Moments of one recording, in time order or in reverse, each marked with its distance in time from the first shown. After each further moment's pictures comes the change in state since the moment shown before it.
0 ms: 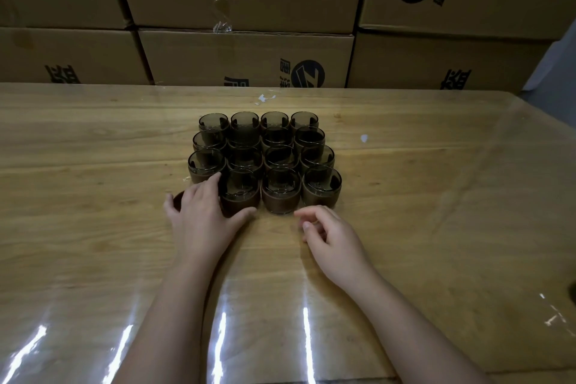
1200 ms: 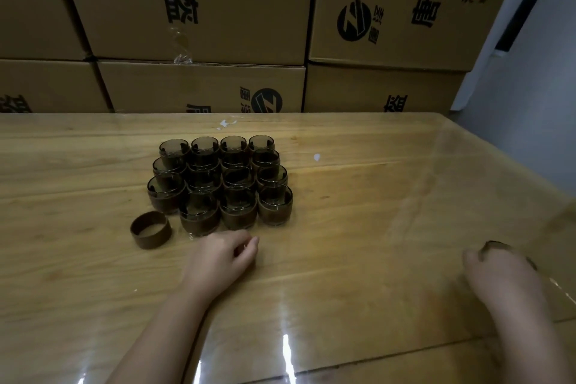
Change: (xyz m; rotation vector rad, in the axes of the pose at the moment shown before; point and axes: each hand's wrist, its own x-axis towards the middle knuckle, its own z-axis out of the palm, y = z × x) left_hand -0.032 0.042 0.015 -0.276 -0.253 0.482; right_hand -0.090 0.034 -0.208 -0.723 0.413 0.900
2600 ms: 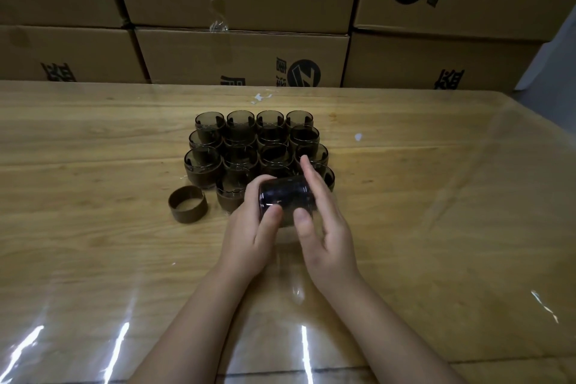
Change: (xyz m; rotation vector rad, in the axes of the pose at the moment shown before) left_hand 0.000 0.012 -0.005 -0.489 0.349 0.004; right_hand -0.124 -0.174 0.100 1.152 -0.189 -1.116
